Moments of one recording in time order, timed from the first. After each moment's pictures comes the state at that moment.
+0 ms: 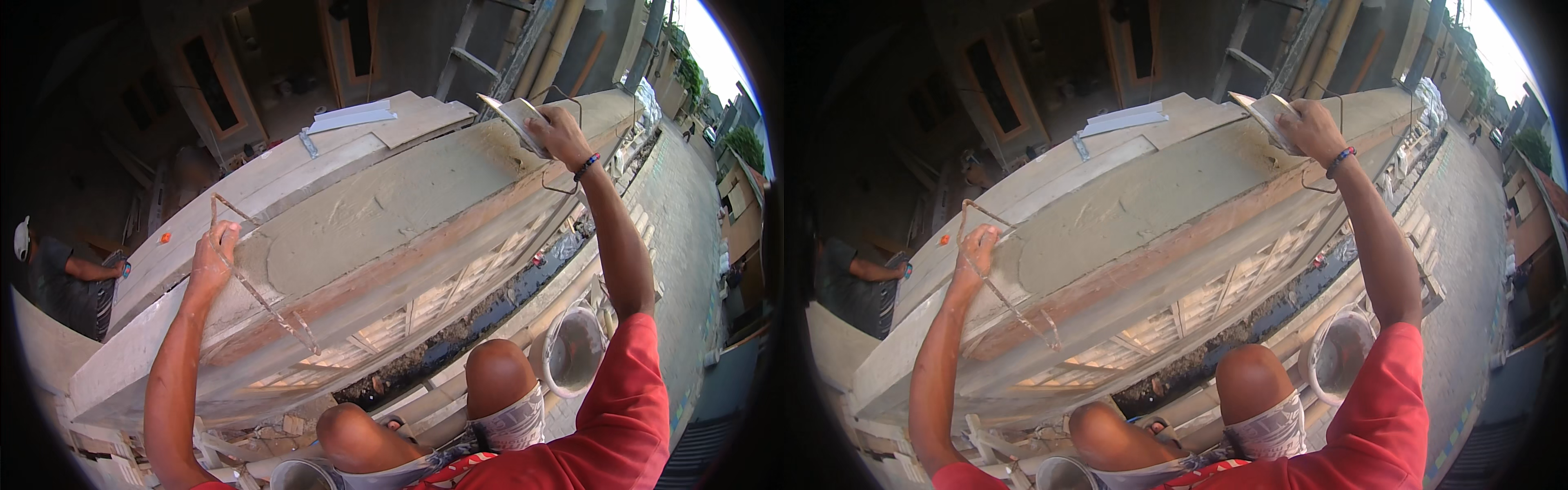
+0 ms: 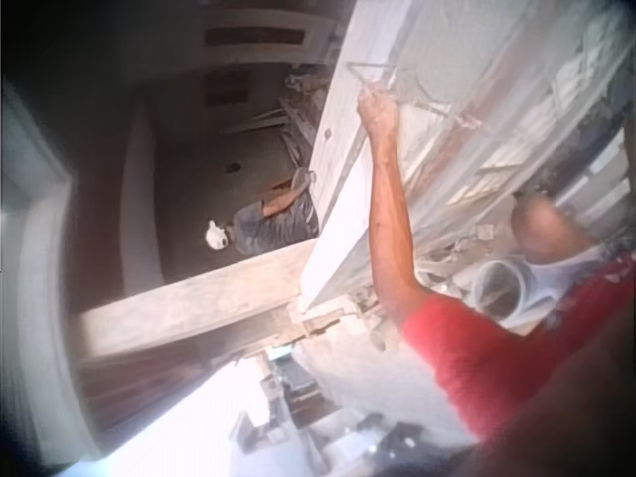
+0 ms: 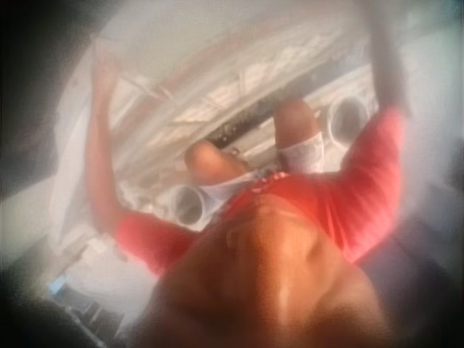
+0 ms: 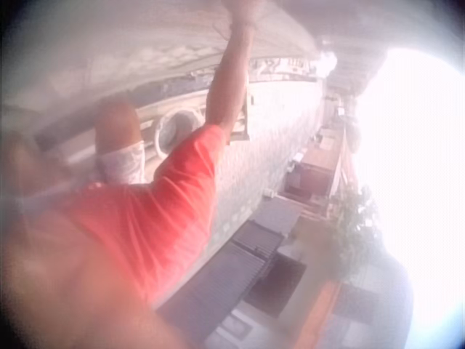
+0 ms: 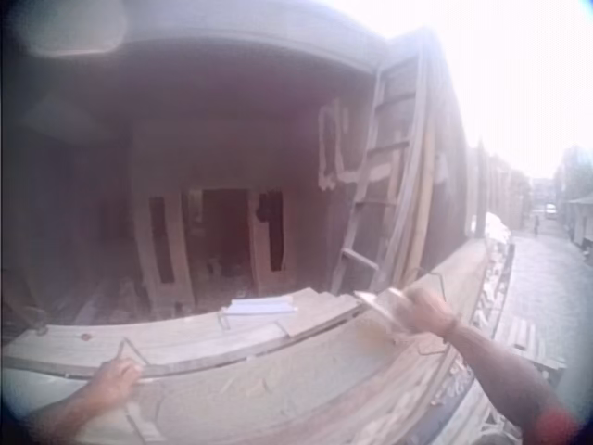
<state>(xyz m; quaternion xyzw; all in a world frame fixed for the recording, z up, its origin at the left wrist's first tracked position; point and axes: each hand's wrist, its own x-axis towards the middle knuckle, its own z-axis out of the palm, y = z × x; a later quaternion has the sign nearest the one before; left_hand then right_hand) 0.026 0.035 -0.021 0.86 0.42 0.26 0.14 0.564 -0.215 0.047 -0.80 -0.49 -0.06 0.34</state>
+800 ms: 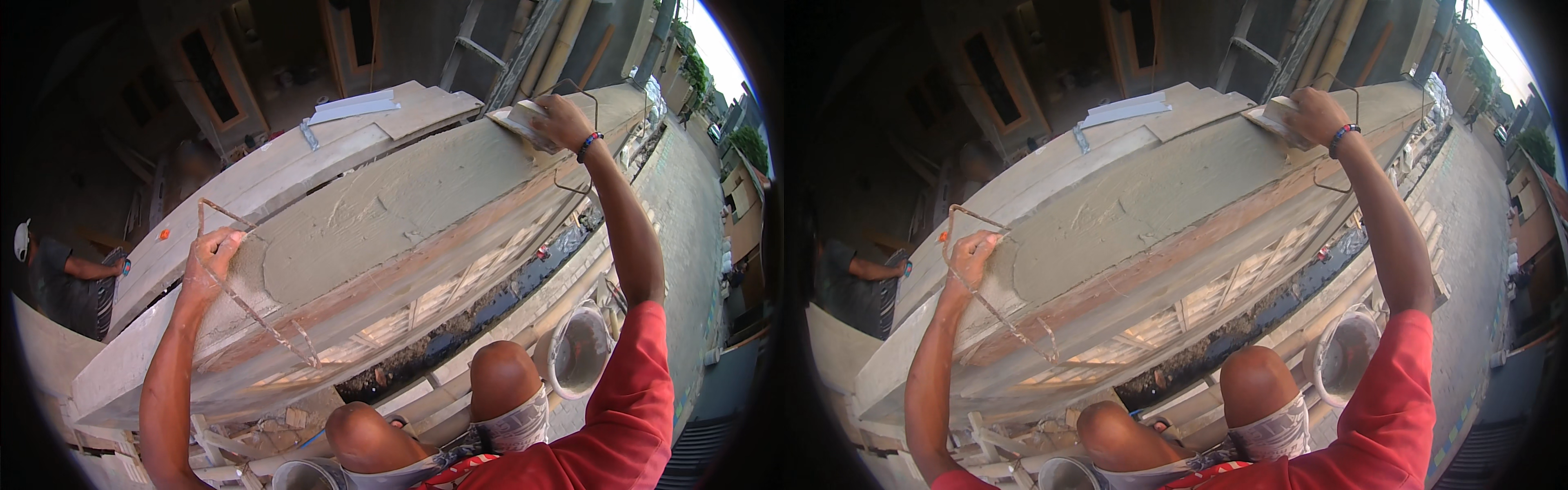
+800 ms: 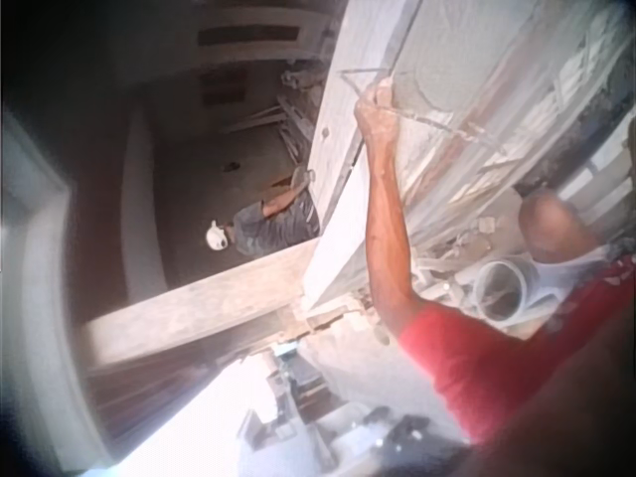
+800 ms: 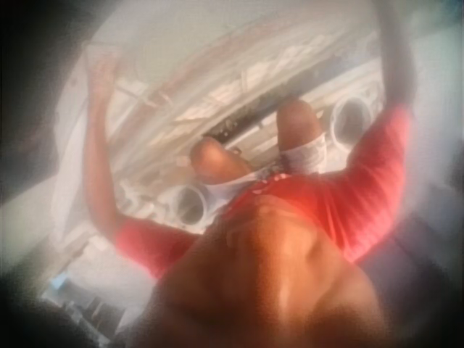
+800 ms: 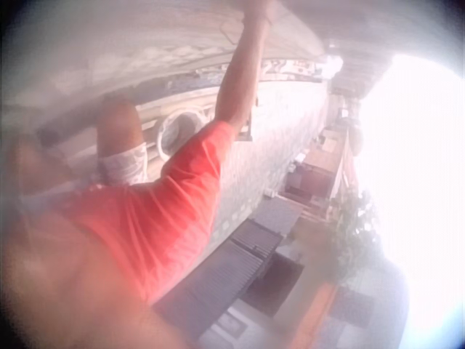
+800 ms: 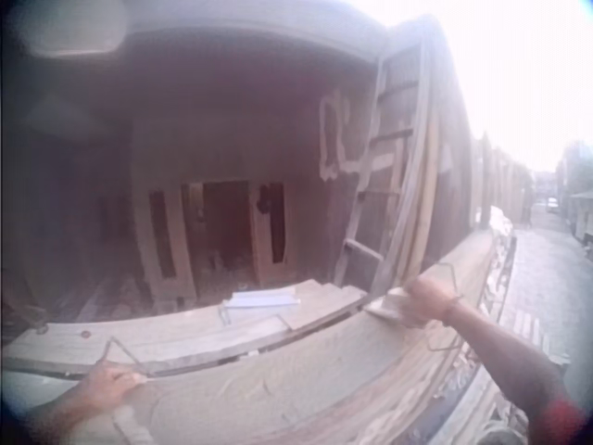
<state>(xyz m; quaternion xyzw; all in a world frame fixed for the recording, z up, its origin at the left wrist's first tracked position) 0.038 0.008 0.003 0.84 0.41 0.23 0.27 0.589 -0.191 0.050 -0.82 -0.53 -0.14 0.16</state>
